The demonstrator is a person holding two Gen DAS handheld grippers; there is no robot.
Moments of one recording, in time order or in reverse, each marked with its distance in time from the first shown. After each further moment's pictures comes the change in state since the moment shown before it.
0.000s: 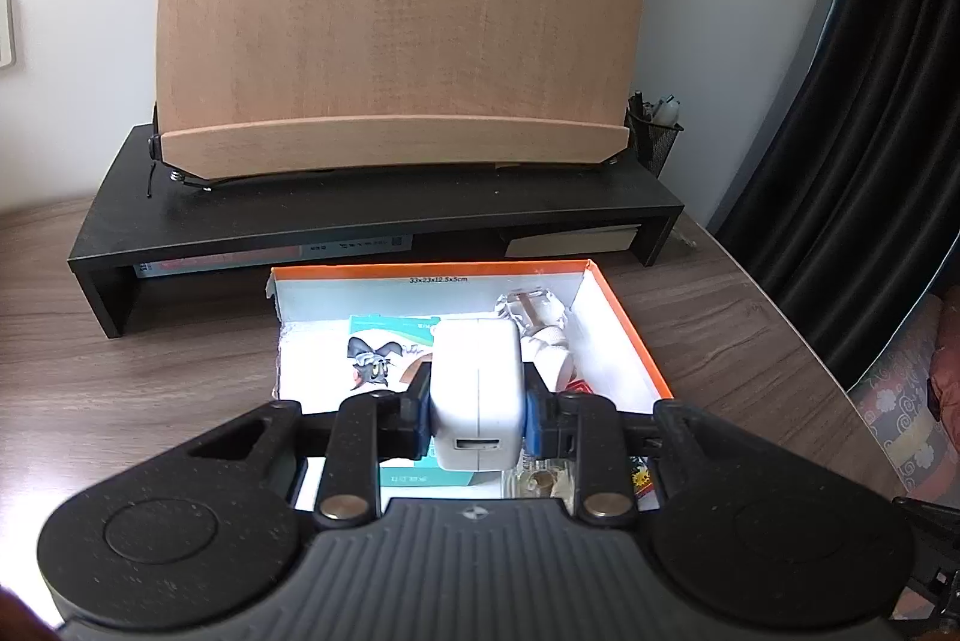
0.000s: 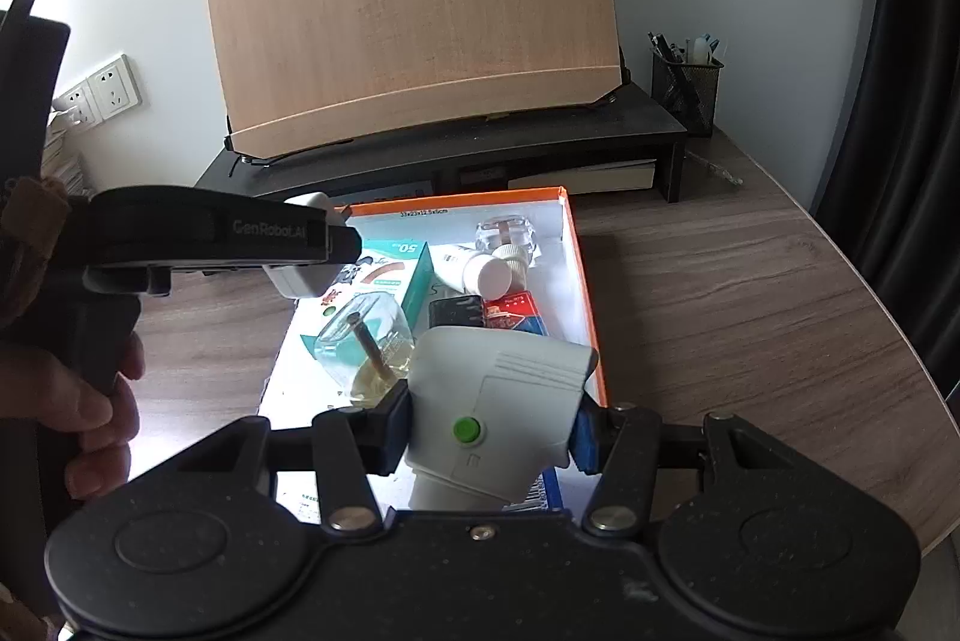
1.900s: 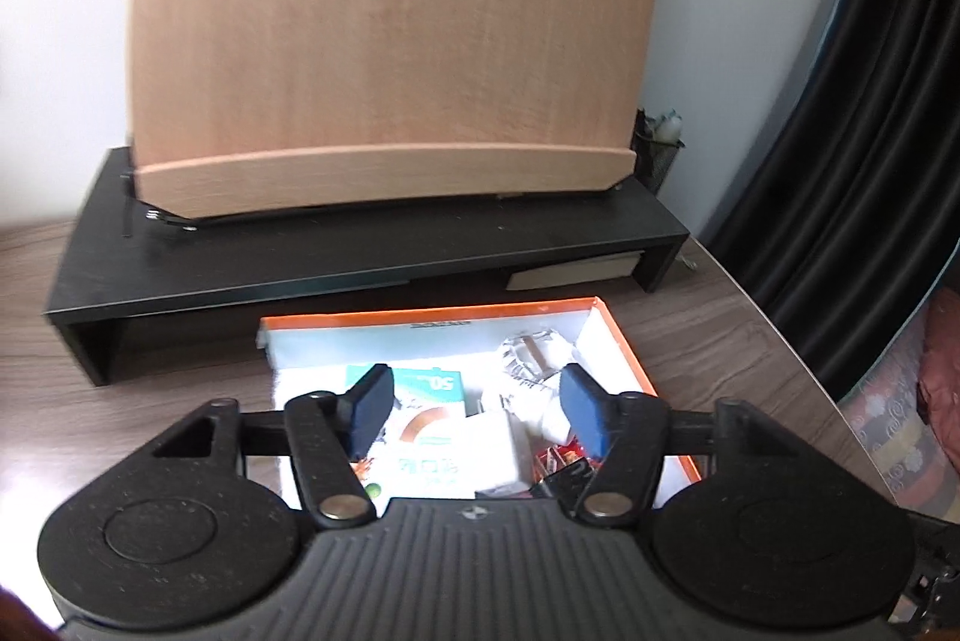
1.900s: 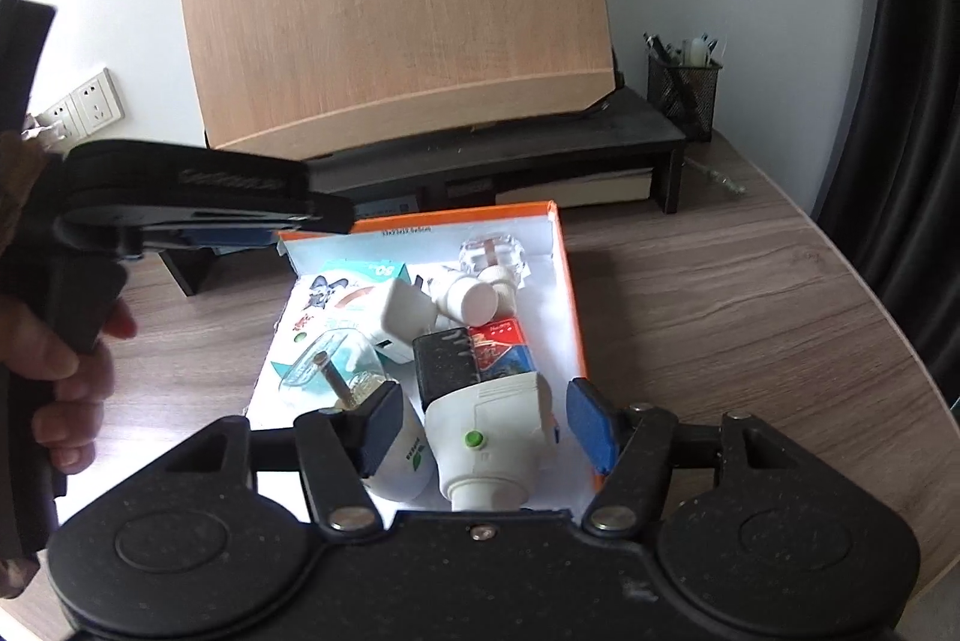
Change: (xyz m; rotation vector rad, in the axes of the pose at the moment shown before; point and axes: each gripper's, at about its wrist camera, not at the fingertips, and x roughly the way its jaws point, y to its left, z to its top) left arm 0.008 0.014 0.022 -0.001 -0.002 -0.022; right arm 0.018 -0.011 0.012 0.009 -0.016 0.000
